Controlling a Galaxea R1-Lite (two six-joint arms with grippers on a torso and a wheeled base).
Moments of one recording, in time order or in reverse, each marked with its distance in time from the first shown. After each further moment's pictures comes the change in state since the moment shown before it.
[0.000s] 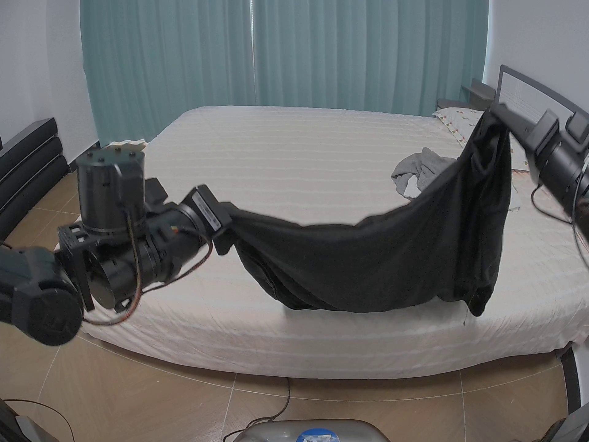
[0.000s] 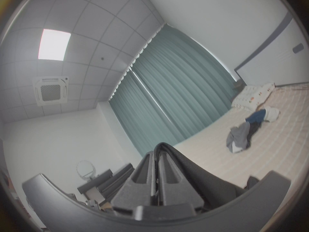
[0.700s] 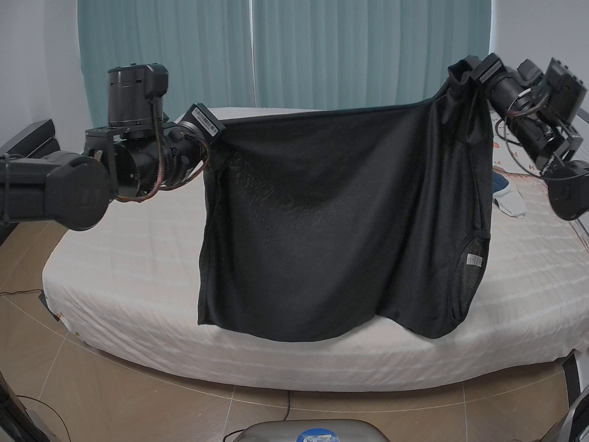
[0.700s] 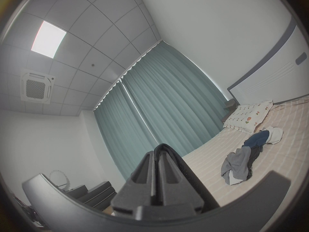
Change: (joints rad) left arm 0.150 0.187 -0.521 0.276 0.018 0.005; right arm -0.156 0.405 -0.543 0.033 -0.066 -0.045
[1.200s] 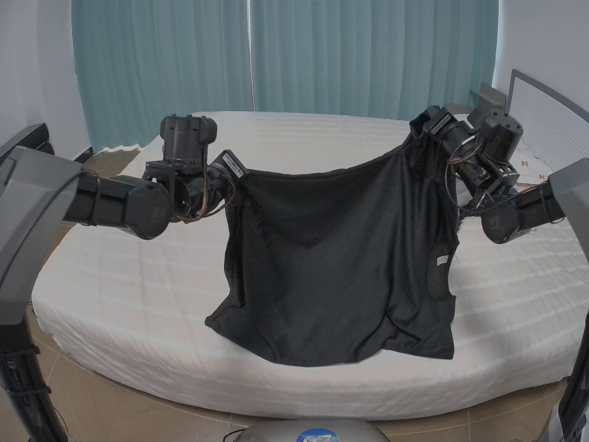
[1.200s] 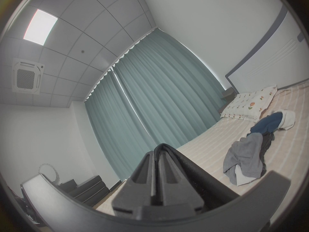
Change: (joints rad) left arm 0.045 0.286 -0.133 0.002 -0.017 0.000; right arm -0.008 0.352 -0.089 -0.184 -0.004 -0.004
